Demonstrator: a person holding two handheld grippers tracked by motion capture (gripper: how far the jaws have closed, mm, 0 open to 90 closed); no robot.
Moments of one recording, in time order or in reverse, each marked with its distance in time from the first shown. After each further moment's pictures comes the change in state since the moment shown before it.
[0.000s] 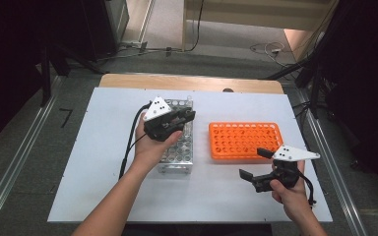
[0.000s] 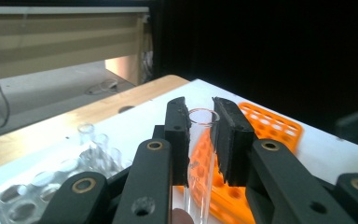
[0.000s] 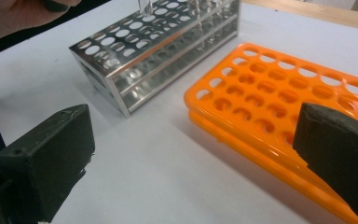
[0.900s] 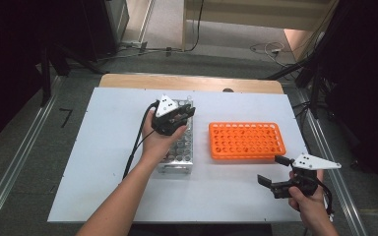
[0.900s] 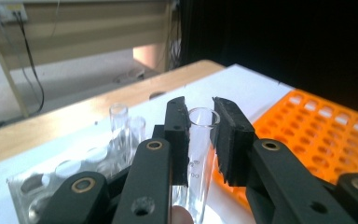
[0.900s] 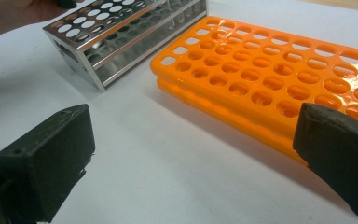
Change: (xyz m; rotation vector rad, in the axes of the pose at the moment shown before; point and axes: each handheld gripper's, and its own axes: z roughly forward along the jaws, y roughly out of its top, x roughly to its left) left arm 0.015 -0.024 0.033 0.076 0.104 0.006; right arm -0.025 -0.031 -0.029 0.003 -0.046 0.038
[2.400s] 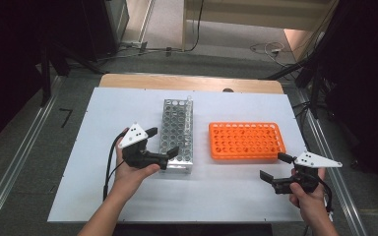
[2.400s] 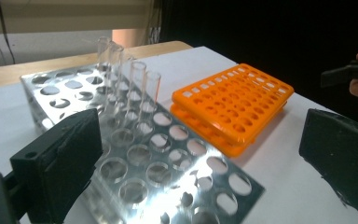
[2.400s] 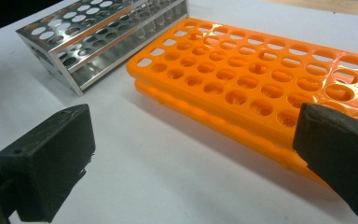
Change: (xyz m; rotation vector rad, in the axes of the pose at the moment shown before) left arm -0.014 -0.043 -0.110 0.003 -0.088 -0.113; right arm -0.014 -0.006 0.005 -0.024 -0.042 0.006
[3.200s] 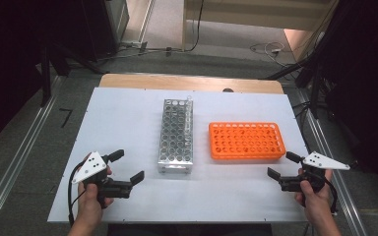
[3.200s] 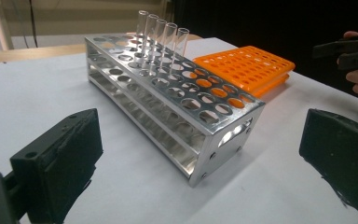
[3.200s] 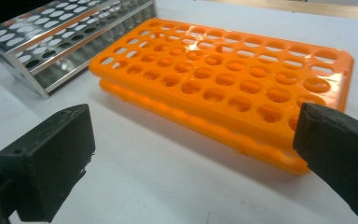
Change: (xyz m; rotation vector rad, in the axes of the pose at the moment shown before) left arm 0.020 -0.051 -0.088 -0.043 0.045 0.026; right arm -0.025 -0.017 -0.006 -0.049 -0.070 0.035
